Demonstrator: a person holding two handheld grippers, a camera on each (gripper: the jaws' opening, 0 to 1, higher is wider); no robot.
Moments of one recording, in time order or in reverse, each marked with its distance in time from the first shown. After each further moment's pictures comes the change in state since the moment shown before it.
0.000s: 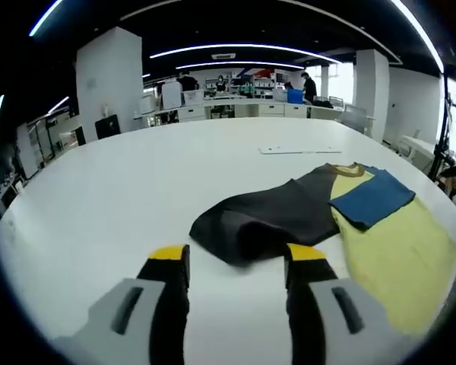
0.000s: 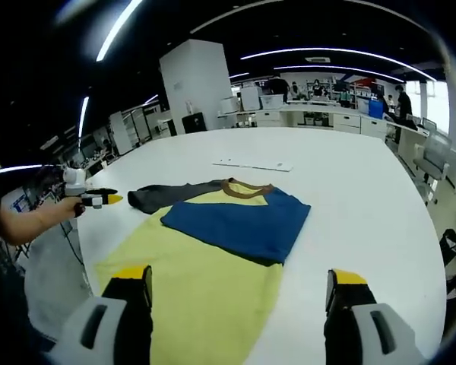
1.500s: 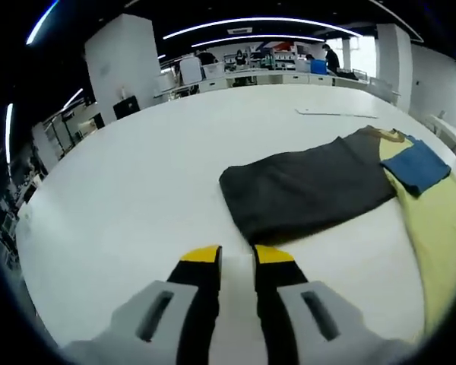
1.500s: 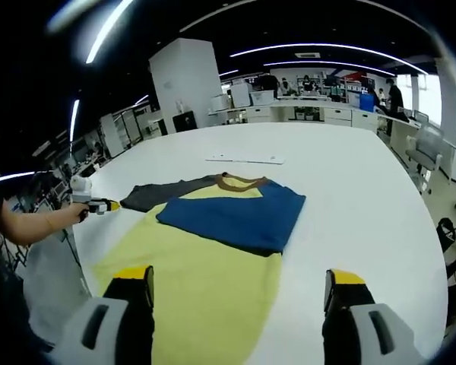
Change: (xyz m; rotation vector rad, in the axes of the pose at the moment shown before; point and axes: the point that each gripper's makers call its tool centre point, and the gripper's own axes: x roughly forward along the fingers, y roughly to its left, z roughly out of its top) left arm 0.009 0.055 -0.045 0.045 0.171 0.159; right arm 0.002 0.001 -0.010 0.053 0.015 -0.038
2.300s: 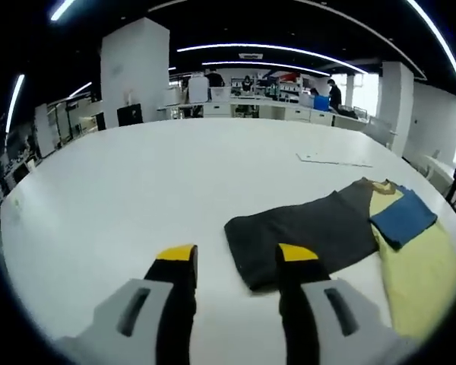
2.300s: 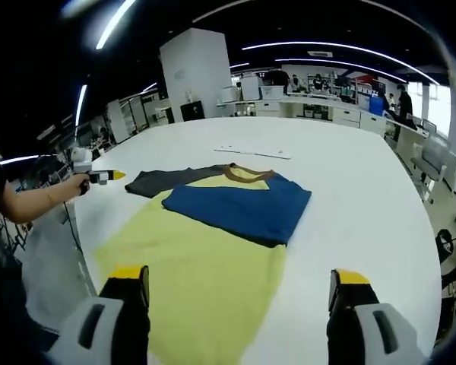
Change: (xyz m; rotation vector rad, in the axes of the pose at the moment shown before) left arm 0.001 0.002 0.054 -0.161 -0.138 -0.068; right arm -0.006 0.002 -0.012 -0.069 0.052 0.014
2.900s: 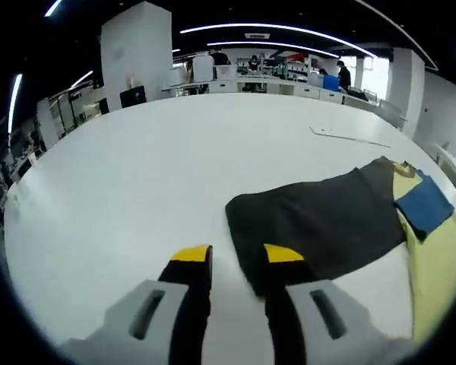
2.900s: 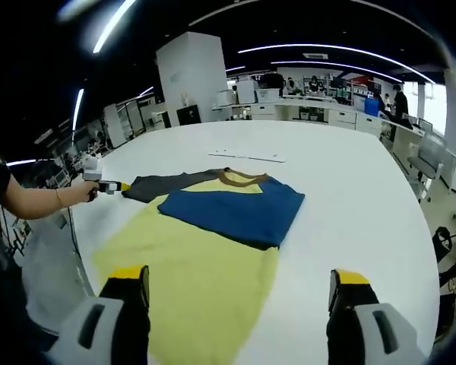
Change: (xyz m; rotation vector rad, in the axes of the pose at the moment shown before) left arm 0.028 0.002 -0.032 0.031 0.119 0.049; right arm -0.005 -0.010 0.003 0.021 -0.025 -0.021
